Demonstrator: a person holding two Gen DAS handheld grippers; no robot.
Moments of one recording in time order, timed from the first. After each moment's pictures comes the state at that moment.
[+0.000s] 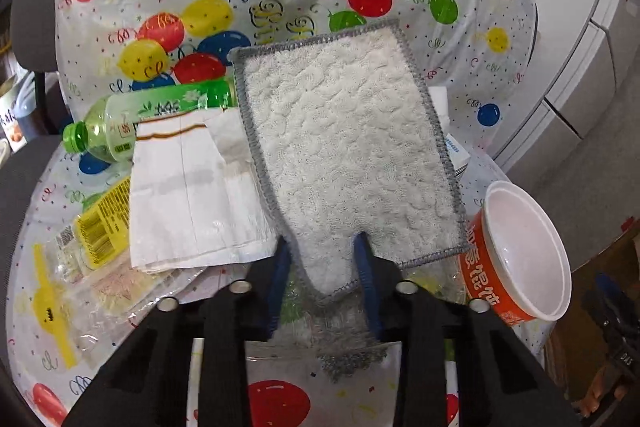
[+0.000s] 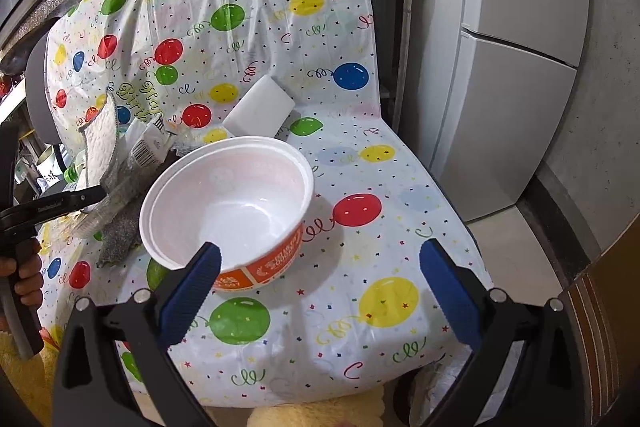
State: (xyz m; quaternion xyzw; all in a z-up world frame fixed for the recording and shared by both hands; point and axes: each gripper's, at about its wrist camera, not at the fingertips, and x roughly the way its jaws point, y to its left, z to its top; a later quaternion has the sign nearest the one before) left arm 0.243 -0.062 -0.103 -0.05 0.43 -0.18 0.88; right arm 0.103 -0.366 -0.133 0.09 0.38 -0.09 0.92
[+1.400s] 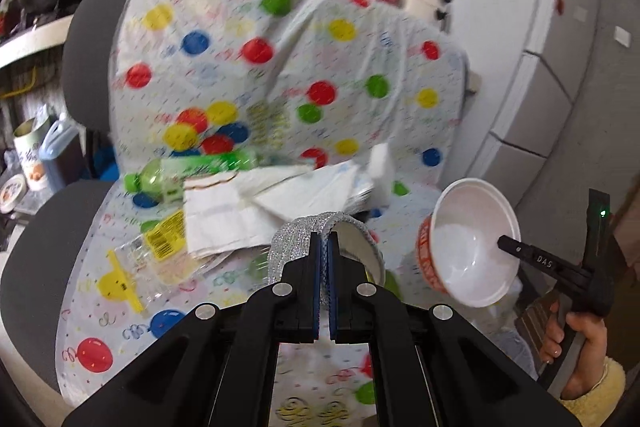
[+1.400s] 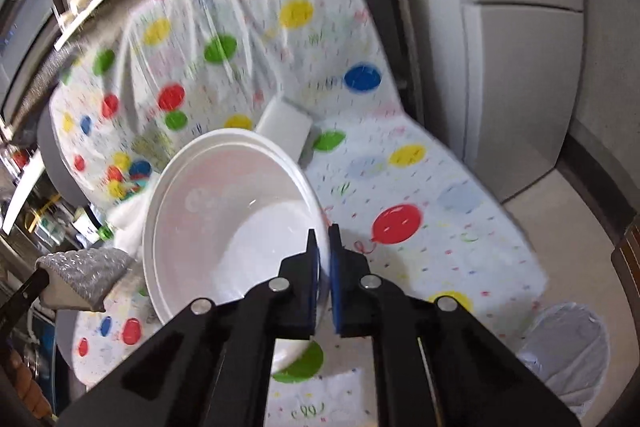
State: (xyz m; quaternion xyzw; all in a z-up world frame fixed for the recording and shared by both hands) left arm 0.125 -0.048 -0.012 -0.05 0.32 -0.21 0.93; right arm 0.109 -0.387 -0.120 0.22 0.34 -0.06 0.91
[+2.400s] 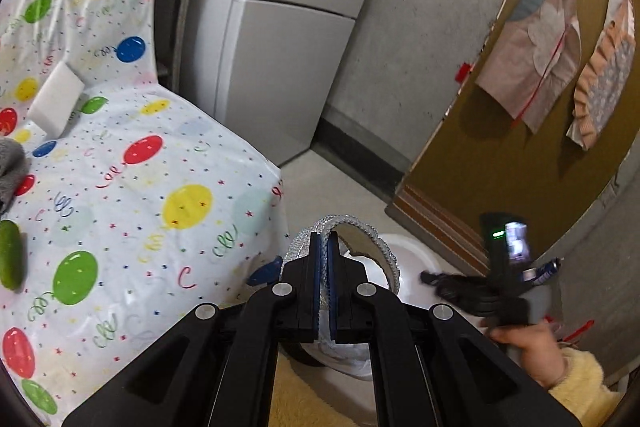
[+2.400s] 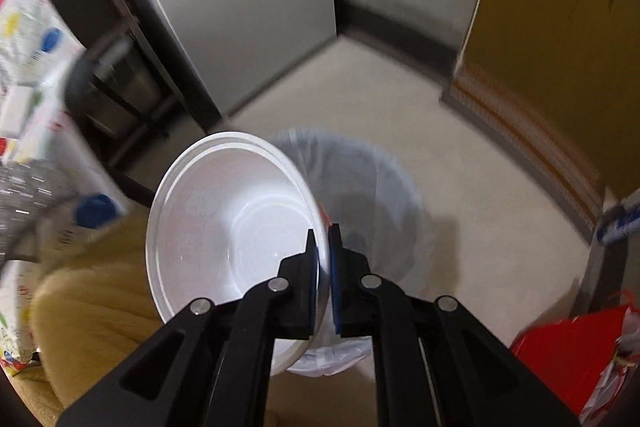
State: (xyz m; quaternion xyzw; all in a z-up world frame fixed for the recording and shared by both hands) left arm 0.025 -0.339 -0.112 0.05 0.38 -0.50 0.78; right arm -0.101 -0.574 -0.310 0.31 0.50 -0.31 0.75
